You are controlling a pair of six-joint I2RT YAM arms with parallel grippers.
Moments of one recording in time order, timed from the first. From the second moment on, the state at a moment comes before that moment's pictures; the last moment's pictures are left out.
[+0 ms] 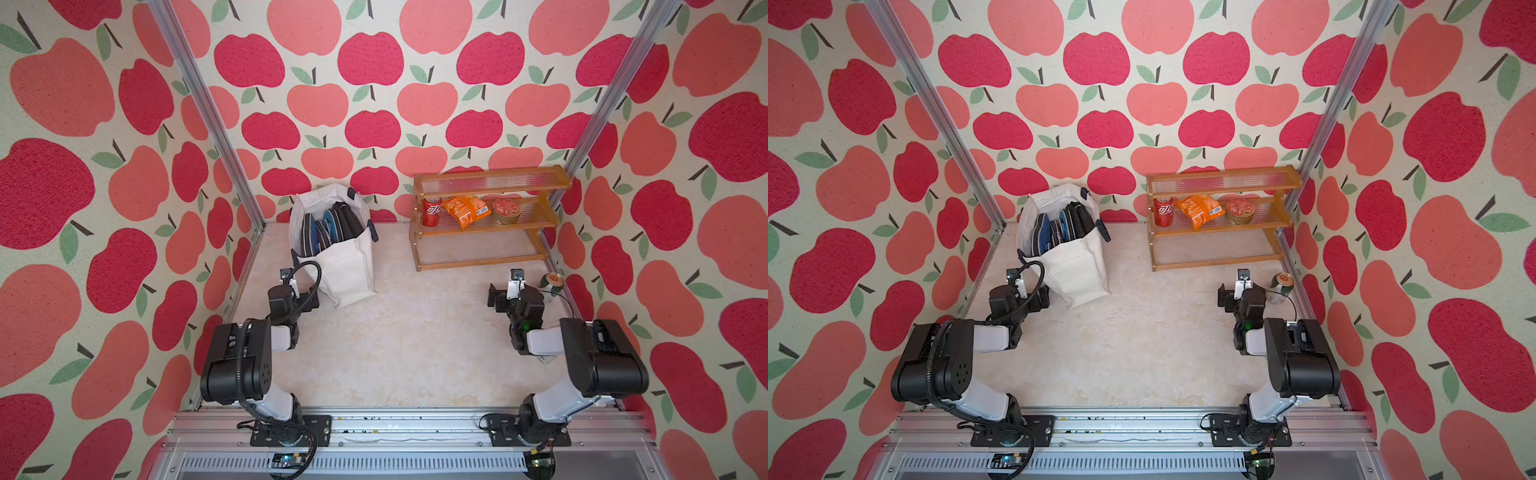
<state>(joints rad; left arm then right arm) 0.11 1.57 0.43 0.69 0.06 -0.03 0.07 1.59 0.37 0.89 0.08 -0.12</state>
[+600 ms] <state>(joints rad) 0.11 1.57 0.43 0.69 0.06 -0.03 0.07 1.59 0.37 0.89 0.08 -0.12</state>
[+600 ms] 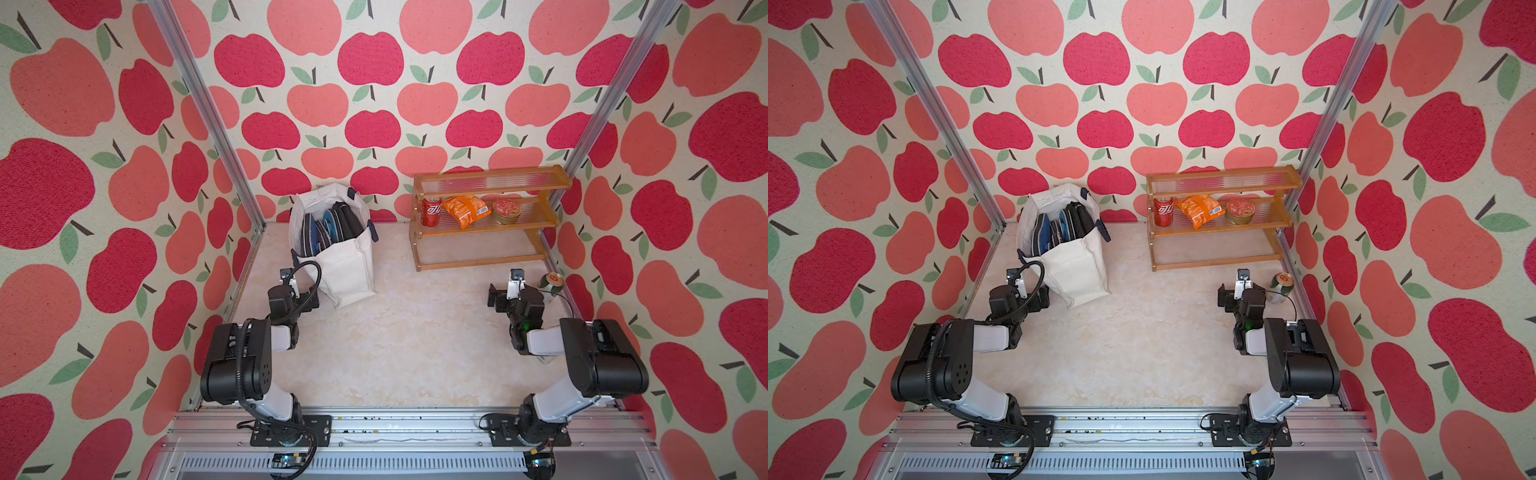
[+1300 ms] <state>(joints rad) 0.10 1.57 0.43 0.69 0.05 -0.03 0.07 1.59 0.37 0.89 0.07 -0.12</state>
